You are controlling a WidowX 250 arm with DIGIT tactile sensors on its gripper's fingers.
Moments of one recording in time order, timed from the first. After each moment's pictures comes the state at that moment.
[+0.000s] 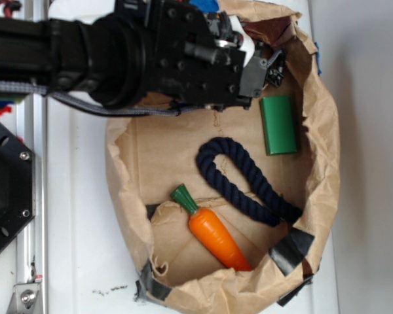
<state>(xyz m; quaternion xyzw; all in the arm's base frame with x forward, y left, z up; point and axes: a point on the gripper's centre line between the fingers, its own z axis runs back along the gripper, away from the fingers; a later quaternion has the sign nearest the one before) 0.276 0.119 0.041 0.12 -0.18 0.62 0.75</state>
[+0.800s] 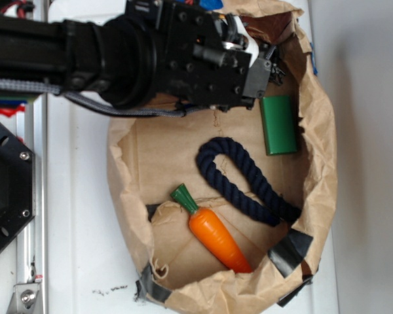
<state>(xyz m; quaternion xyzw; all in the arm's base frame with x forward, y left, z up) 0.279 0.121 0.037 0.12 -0.18 0.63 0.74</state>
